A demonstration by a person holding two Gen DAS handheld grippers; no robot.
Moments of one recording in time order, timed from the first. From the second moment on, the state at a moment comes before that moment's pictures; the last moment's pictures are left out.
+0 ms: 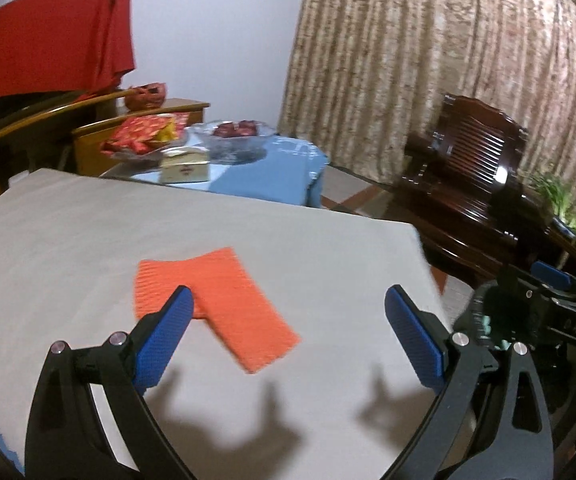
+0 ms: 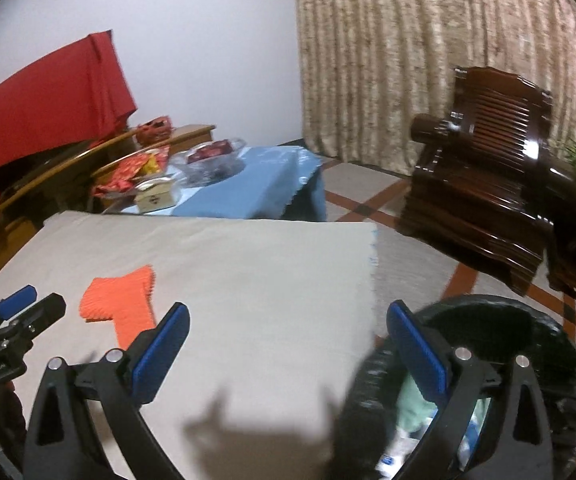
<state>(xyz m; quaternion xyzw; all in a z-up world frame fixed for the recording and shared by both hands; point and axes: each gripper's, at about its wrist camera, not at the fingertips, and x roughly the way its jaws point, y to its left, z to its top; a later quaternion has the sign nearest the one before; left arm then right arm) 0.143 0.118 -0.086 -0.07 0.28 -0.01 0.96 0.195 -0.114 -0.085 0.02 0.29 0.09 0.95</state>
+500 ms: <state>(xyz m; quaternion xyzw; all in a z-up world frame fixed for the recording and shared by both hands) 0.161 0.215 -0.137 -0.07 0.31 0.07 0.95 0.236 -0.014 -0.135 0.00 0.32 0.15 0.94</state>
